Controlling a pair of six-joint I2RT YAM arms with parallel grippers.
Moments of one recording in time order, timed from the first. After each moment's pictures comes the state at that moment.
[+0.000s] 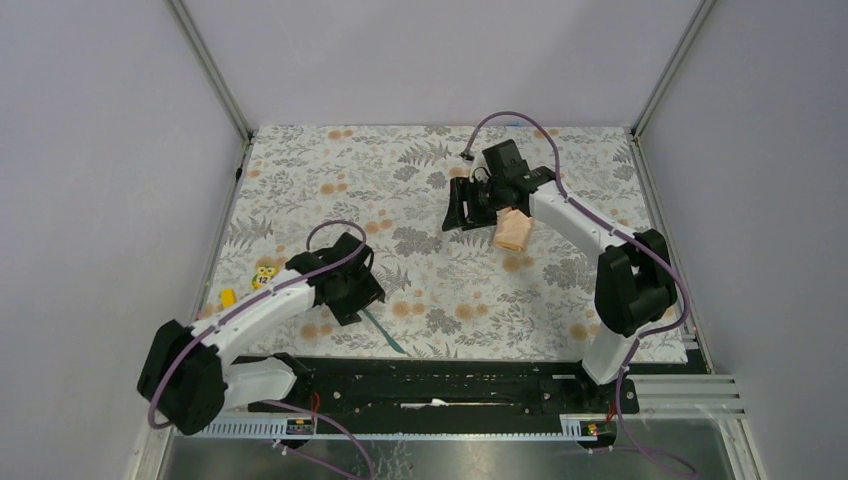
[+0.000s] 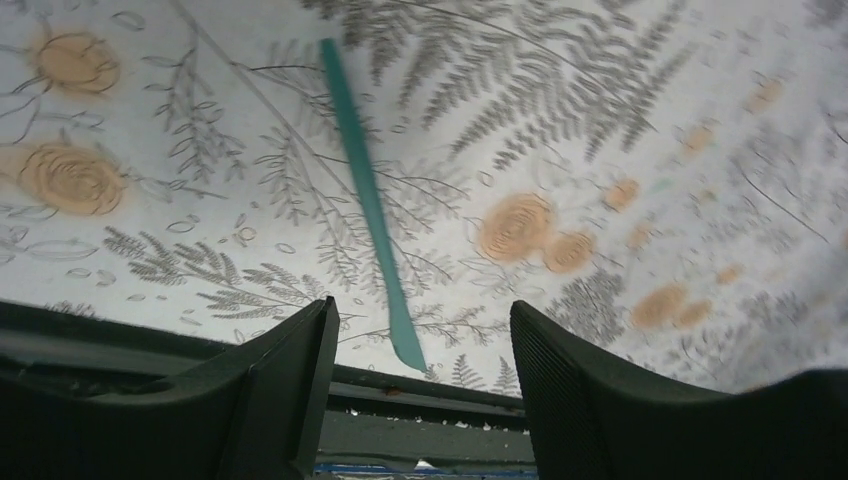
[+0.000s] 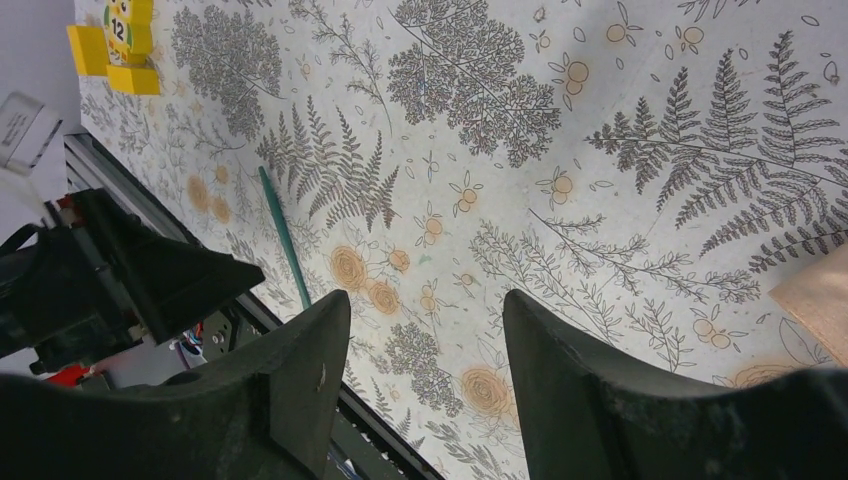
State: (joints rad) left arm -0.60 1.12 0.71 -0.77 -0.05 -1.19; right arm 0.48 1.77 1.42 -0.58 -0.46 0.34
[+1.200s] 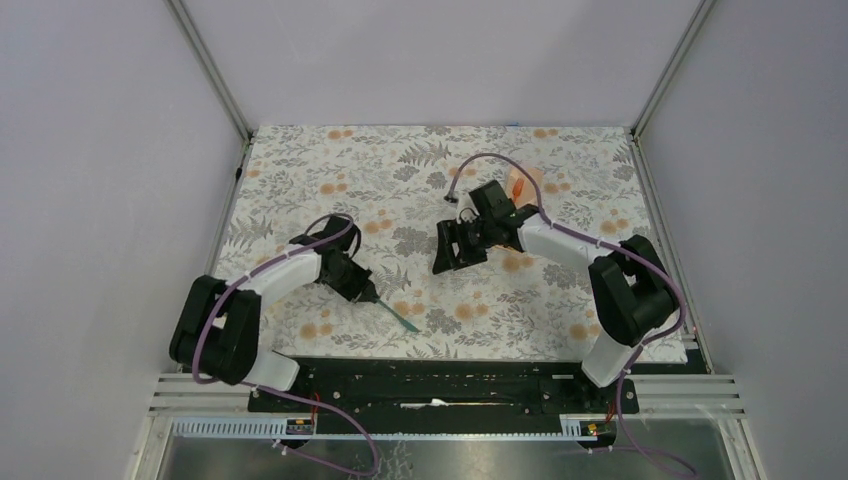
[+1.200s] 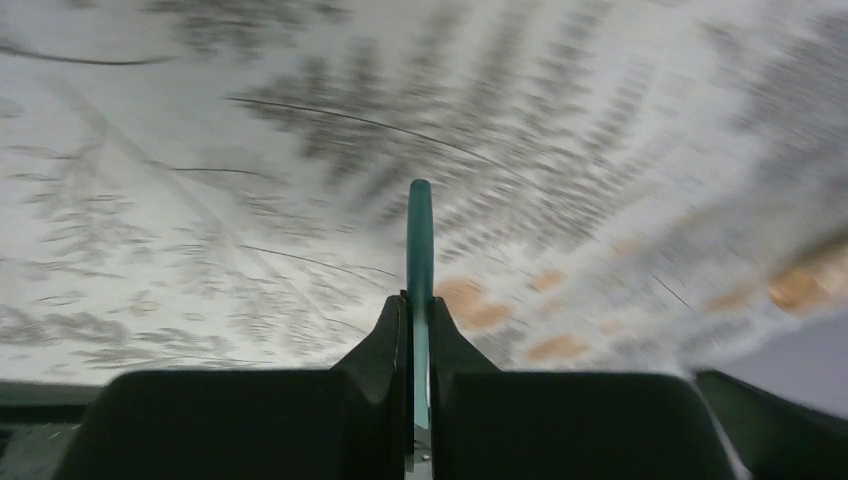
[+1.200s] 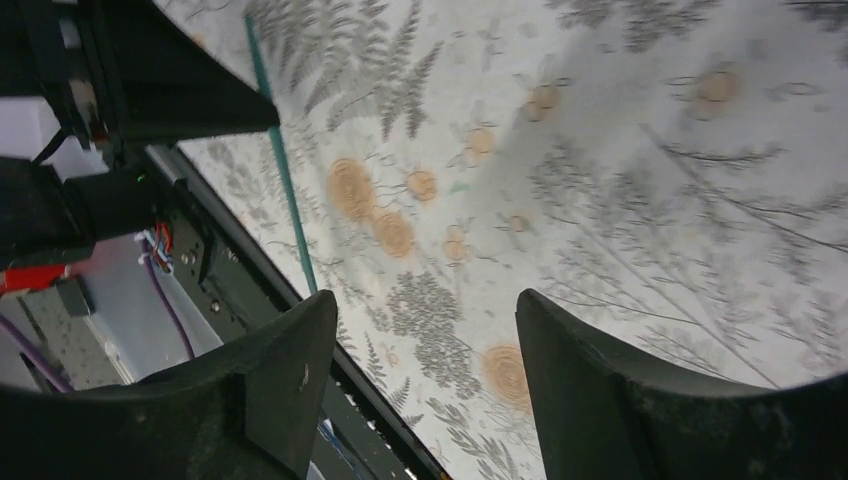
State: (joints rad) left arm -0.37 1.46 0.75 -0.67 0.16 -1.31; right arm 0.57 1.72 1.14 -0.42 -0.53 0.32
